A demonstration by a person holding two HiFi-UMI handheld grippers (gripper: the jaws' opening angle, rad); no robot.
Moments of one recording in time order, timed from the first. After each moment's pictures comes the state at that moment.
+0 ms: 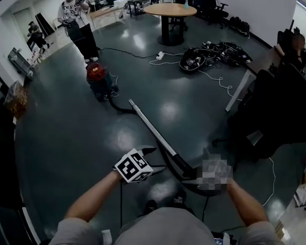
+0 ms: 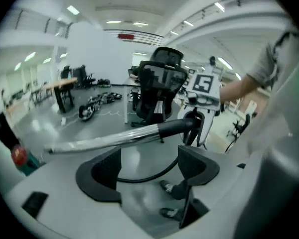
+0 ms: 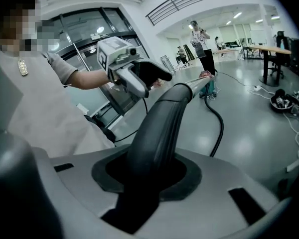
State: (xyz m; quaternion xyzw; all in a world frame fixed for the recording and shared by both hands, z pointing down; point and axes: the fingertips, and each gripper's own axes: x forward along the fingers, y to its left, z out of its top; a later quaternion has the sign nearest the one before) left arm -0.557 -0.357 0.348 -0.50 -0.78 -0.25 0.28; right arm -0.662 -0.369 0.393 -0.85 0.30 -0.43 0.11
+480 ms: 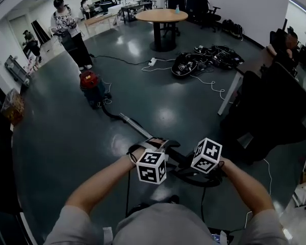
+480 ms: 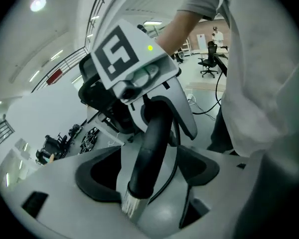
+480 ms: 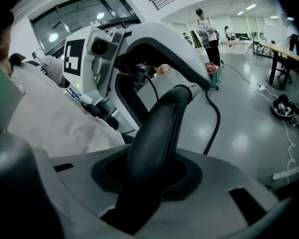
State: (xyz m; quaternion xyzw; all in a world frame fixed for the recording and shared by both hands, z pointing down) left arm -0.657 -0.256 0.328 -0.31 -0.81 0.06 0.49; right arm -0.671 -0.300 0.352 -0.80 0.33 -0.49 0.07
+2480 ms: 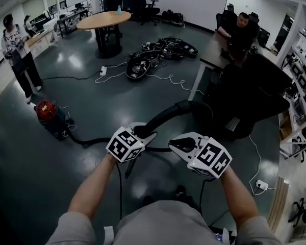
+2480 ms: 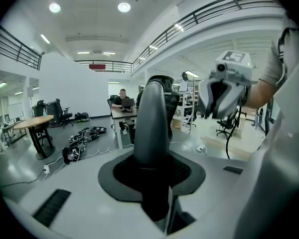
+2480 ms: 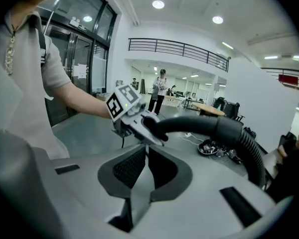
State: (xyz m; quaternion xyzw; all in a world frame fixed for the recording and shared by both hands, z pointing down) left arm -0.399 -0.165 0.291 -0.41 -0.89 -0.09 0.20; right arm -0.454 -0.232 0.232 -0.95 -0.05 -0.29 -0.05
